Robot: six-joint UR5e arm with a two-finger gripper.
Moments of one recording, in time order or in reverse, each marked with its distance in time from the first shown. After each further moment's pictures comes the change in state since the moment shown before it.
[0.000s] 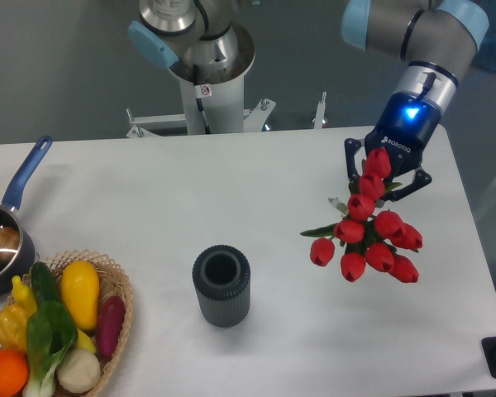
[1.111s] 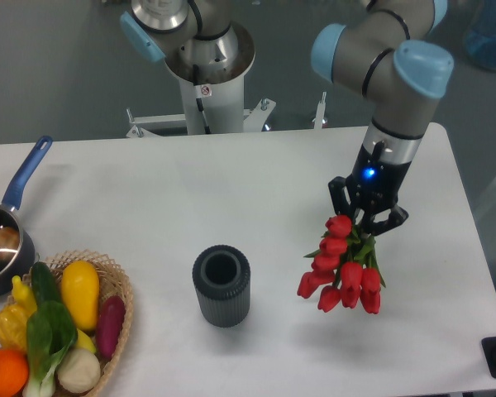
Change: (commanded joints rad) arm -0.228 -0.120 0.118 -0.002 0.658 0.103
